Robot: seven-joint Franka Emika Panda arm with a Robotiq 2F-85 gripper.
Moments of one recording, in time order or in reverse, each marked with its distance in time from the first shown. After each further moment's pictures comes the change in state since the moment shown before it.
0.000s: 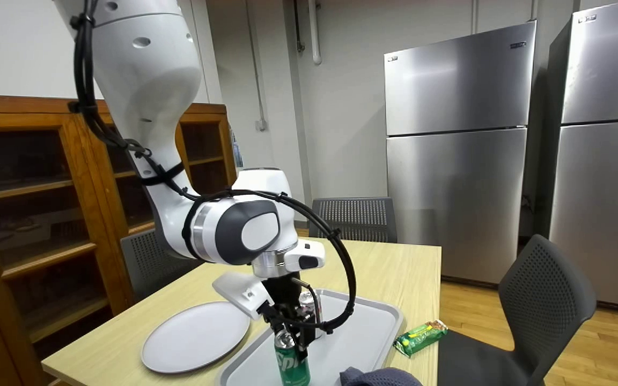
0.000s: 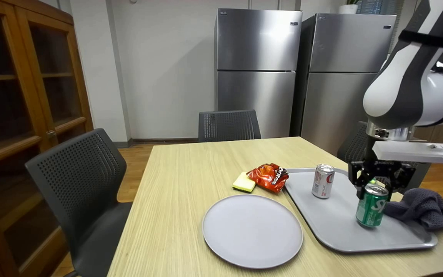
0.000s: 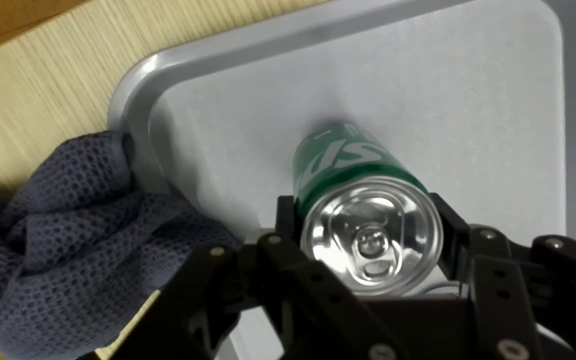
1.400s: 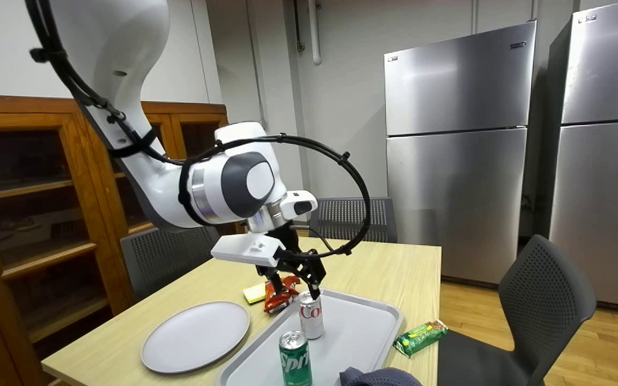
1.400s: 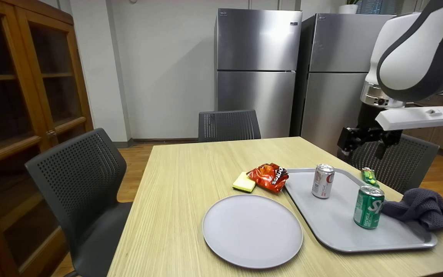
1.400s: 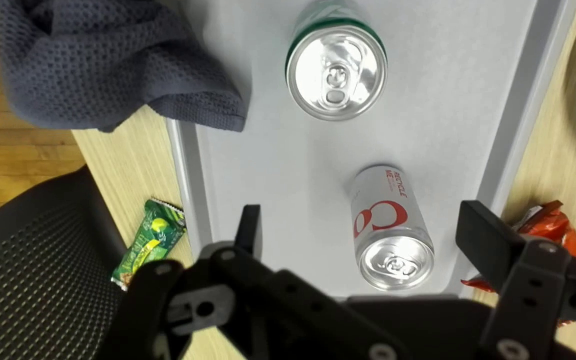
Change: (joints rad) arm 0.046 -0.188 -0.049 0.001 -0.298 -0.001 0.008
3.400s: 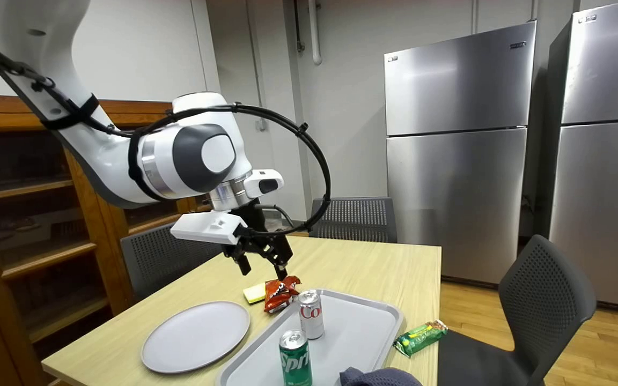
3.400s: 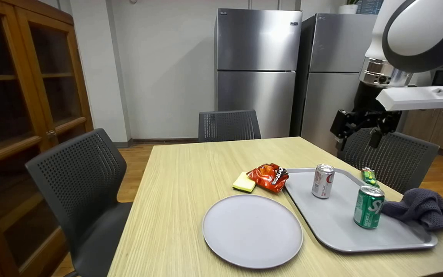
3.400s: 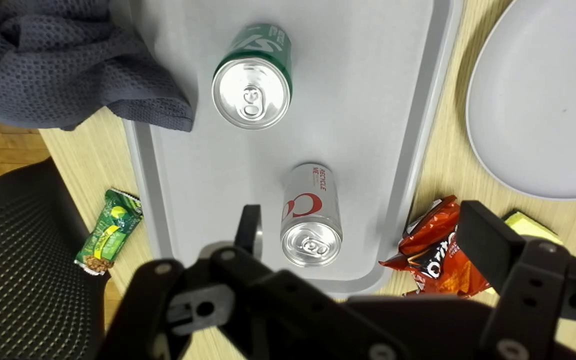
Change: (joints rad) arm -0.005 -0.213 0.120 -0.097 0.074 -0.100 -0.007
